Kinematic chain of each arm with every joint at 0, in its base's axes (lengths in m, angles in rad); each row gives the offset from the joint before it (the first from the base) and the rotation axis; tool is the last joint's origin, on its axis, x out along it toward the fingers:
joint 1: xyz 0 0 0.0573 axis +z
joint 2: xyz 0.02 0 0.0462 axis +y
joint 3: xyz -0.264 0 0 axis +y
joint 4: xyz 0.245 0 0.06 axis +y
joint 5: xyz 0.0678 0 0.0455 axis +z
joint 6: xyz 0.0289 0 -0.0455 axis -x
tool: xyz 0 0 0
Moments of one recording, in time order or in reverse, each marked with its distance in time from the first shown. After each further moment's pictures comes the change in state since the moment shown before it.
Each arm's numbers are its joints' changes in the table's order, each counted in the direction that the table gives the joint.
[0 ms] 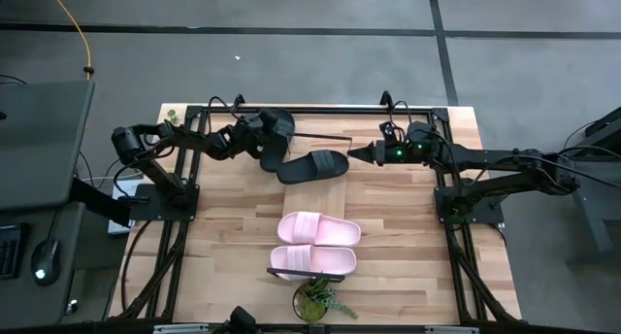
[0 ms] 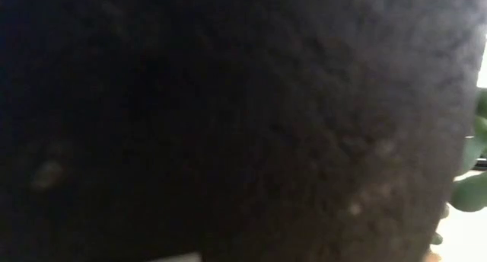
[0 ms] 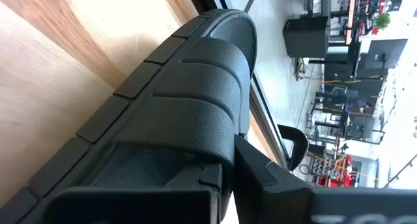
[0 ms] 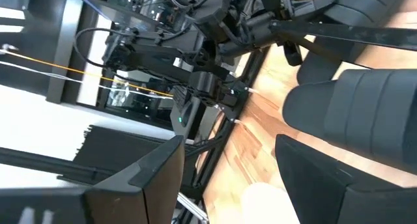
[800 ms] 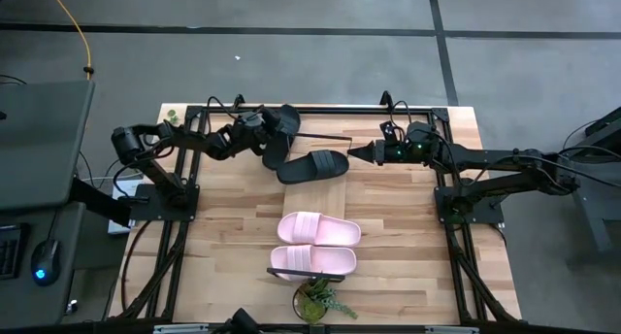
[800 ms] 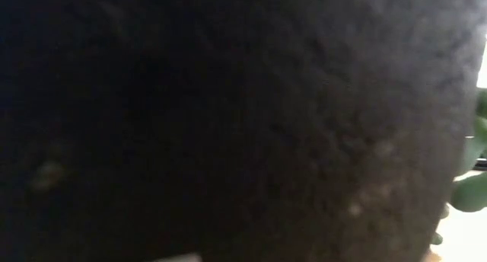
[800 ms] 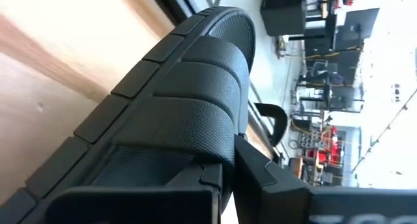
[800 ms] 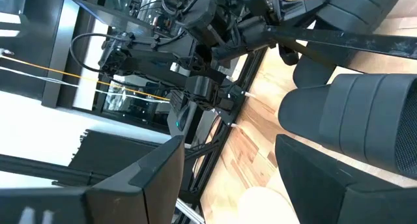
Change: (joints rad) left arm 0.000 -0.004 0.000 -0.093 -0.057 -0.099; right arm 0.000 0.000 0.000 0.008 -0.022 0.003
